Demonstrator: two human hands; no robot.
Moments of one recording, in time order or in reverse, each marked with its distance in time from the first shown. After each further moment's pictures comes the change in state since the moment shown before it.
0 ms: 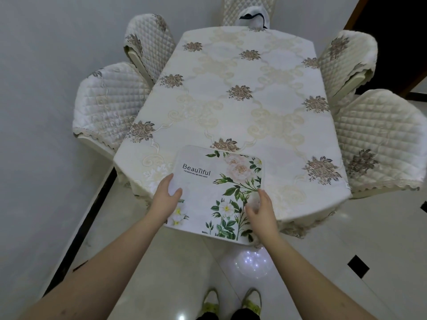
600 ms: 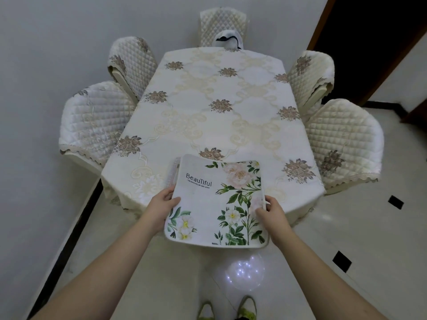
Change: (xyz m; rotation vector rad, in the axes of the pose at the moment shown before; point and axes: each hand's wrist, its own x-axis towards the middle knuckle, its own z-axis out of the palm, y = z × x) left_hand -0.022 0.035 -0.007 -0.645 -0.252 -0.257; right_hand -0.028 -0.009 -0.058 0.335 0.058 0.240
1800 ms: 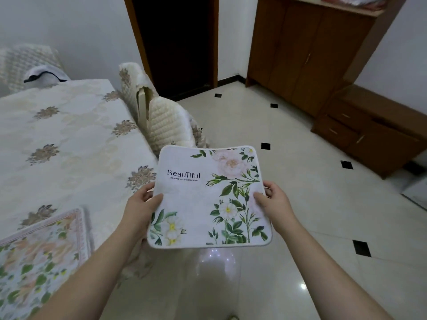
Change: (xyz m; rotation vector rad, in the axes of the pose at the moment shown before) left_hand -0.095 -0.040 0.414 0.375 -0.414 0.225; right_hand -0.097 0.132 -0.405 0.489 0.542 -0.044
